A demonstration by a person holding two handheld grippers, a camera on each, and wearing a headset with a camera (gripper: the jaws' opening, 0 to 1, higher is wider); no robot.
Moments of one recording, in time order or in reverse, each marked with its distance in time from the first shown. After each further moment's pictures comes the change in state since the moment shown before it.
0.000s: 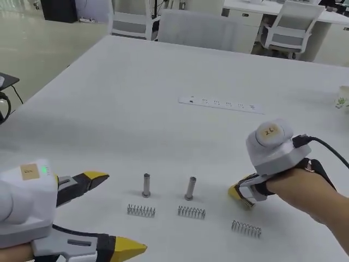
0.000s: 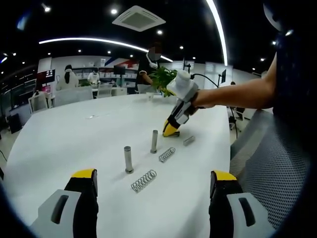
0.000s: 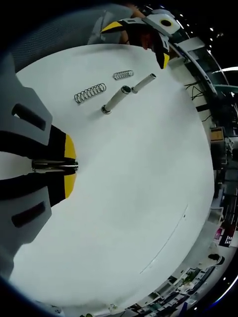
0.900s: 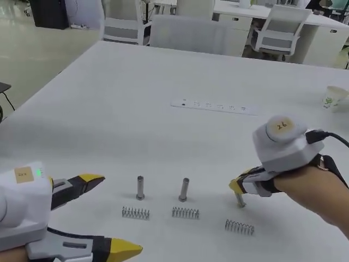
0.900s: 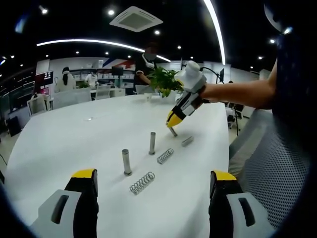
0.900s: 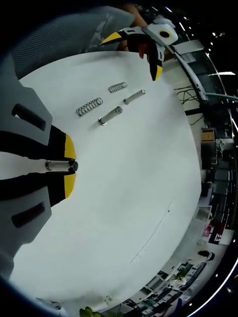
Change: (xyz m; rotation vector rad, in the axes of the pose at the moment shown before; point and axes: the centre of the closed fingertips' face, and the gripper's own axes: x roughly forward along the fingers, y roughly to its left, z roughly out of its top) left arm 0.001 -0.005 0.005 0.021 -0.002 -0.012; right arm -0.040 0.003 0.011 -0.018 -0.101 -0.033
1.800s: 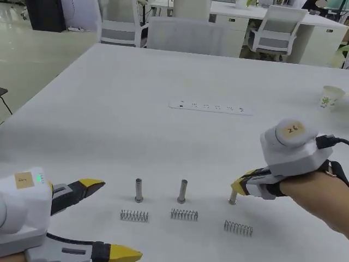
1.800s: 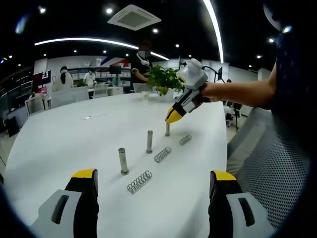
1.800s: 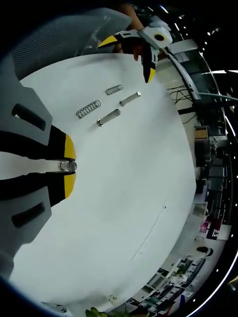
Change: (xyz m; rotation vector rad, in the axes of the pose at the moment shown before) left arm 0.002 -0.004 -0.003 0.003 0.016 -0.018; right arm -0.008 0.000 -0.001 0.030 -0.050 0.002
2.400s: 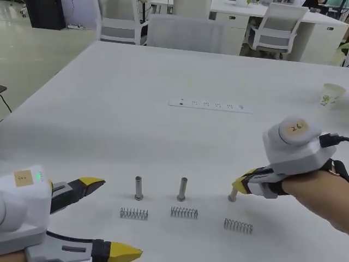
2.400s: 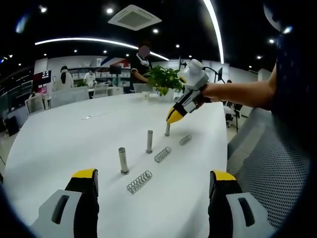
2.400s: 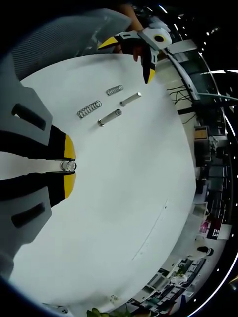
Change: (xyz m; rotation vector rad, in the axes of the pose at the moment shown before) left arm 0.000 0.000 0.000 -0.004 -0.002 0.000; right arm -0.002 -0.001 -0.003 0.007 -0.003 0.006
